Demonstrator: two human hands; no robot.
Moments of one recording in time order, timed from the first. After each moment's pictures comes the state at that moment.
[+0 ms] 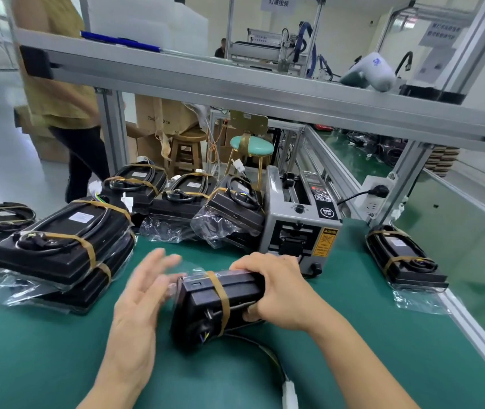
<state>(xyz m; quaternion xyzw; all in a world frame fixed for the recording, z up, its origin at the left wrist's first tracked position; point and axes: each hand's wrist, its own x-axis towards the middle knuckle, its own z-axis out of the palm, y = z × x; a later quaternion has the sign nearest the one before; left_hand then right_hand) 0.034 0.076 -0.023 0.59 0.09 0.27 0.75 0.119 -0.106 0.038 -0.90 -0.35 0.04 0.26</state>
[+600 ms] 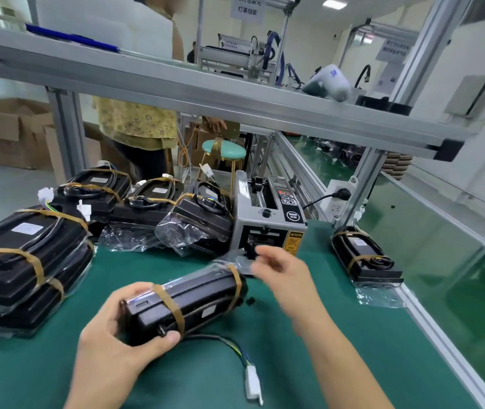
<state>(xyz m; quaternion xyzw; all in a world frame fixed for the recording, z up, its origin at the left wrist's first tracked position) 0.032 0.068 -0.035 0.72 0.03 0.28 0.64 0.130 -0.145 0.031 -0.81 -0.10 -0.01 0.58</state>
